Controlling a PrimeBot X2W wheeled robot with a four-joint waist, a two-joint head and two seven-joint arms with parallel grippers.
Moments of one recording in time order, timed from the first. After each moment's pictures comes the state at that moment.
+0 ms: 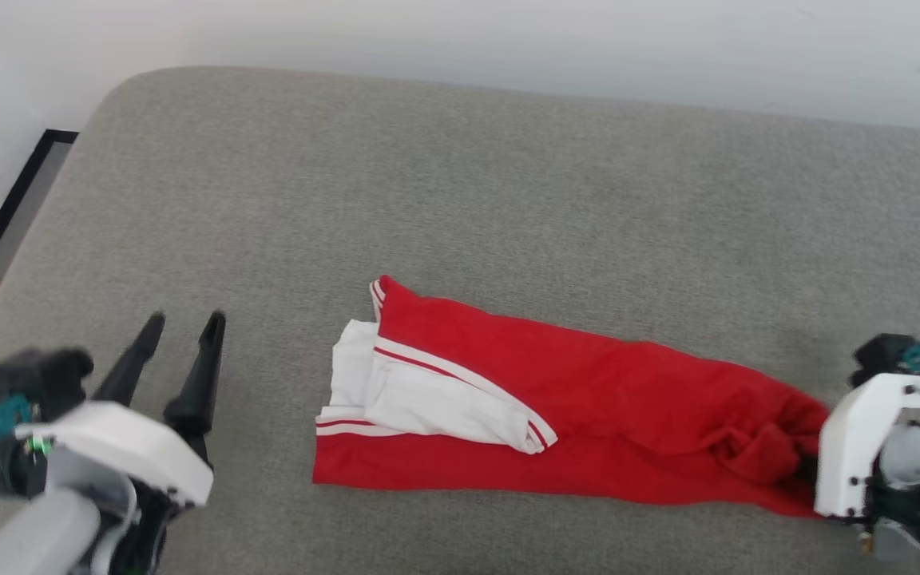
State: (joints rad) left arm -0.35 0.78 -0.71 0.05 -1.12 0.25 -0.26; right arm -0.22 -0.34 0.01 0.28 0.64 0.13 0.91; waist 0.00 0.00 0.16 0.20
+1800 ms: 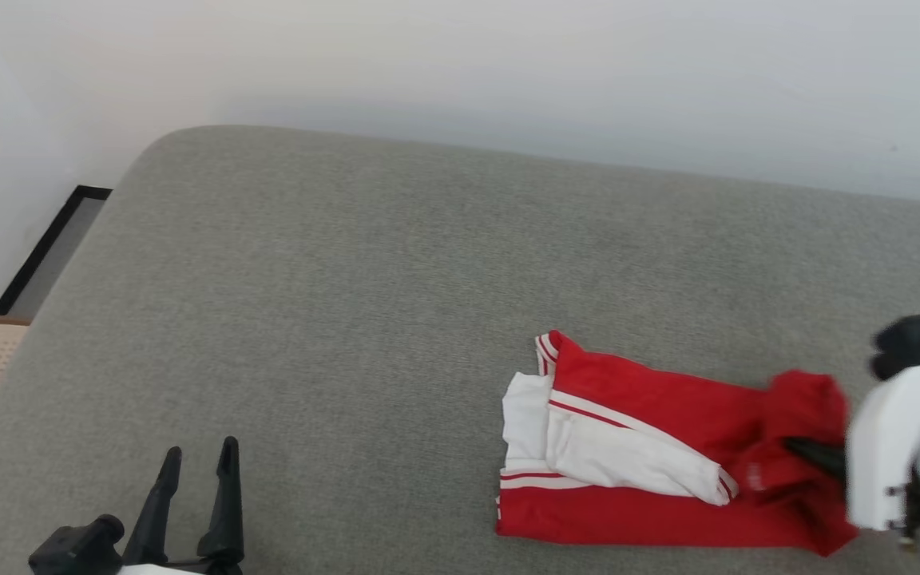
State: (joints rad) left arm 0.10 0.17 -0.04 0.16 -0.50 -0.13 -0.26; right arm -0.13 -0.46 0.03 -0.03 0.75 0.13 1.02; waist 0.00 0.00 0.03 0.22
